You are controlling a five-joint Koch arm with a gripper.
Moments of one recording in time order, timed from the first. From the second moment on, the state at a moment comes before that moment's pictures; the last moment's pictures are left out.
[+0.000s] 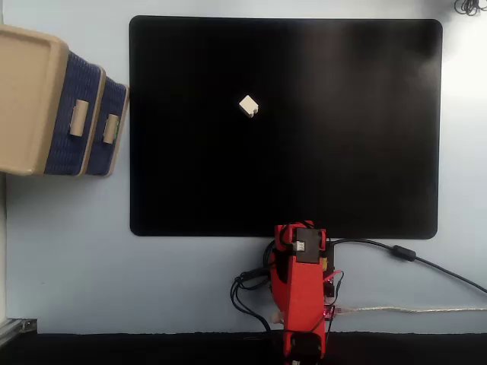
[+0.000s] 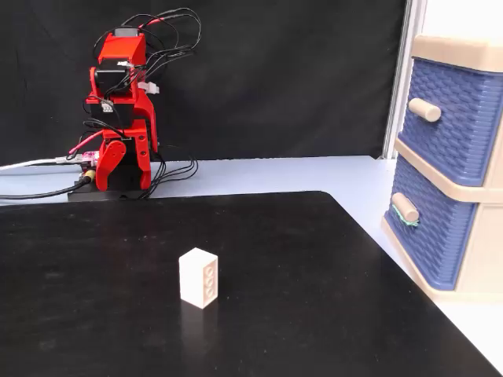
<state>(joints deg) 93.3 129.6 139.4 91.1 78.9</state>
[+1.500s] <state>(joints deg) 34.5 88.3 128.0 -26.4 169.5</state>
